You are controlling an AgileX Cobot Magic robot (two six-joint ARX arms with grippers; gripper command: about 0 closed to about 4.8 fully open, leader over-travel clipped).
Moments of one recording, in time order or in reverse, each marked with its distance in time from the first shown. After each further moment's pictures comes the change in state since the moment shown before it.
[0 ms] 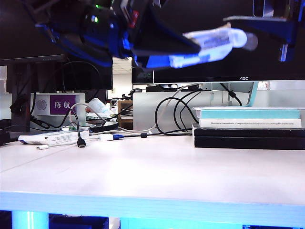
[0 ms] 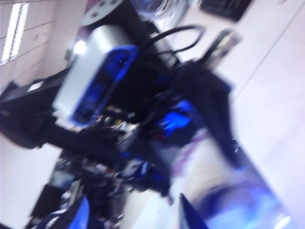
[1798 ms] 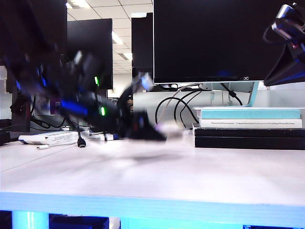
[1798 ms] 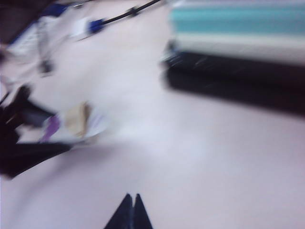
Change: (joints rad) left arm 0.156 0.365 -0.016 0.461 -0.341 -0.136; right arm -0.066 0.000 -0.026 -0.182 0.819 -0.577
